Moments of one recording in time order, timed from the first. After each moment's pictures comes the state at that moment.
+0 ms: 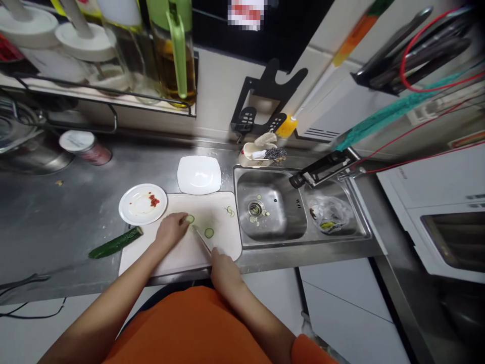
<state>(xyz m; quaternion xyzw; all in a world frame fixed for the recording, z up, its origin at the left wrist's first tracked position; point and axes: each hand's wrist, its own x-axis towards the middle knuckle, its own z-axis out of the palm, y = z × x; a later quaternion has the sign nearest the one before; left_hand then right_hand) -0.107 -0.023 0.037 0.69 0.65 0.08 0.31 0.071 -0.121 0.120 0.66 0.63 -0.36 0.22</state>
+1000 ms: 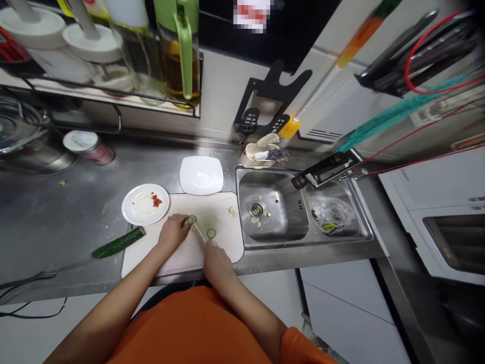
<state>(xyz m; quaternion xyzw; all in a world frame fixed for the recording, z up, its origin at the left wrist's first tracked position) -0.111 -0.029 0.022 0.70 0.64 0.12 0.30 0.044 -0.100 0.113 0.67 0.63 -0.34 0.18</state>
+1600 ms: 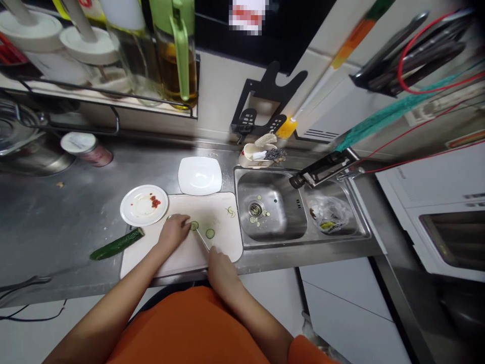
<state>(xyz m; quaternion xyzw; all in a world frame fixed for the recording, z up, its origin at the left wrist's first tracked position) -0.107 -0.026 0.022 0.70 0.64 0.09 0.30 0.057 -0.116 0.115 0.66 0.63 -0.34 0.20</state>
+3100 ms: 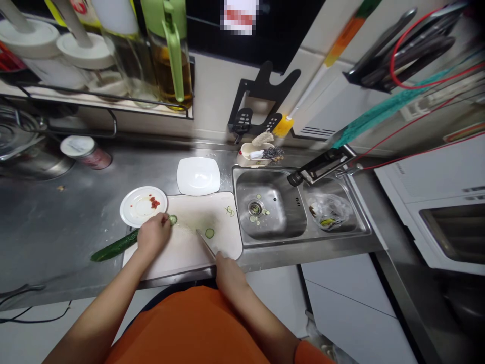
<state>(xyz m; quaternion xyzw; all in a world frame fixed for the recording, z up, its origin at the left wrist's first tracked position) -0.145 -0.030 0.044 0.60 0.77 0.02 0.22 0.077 -0.130 0.121 0.67 0.60 -0.37 0.23</state>
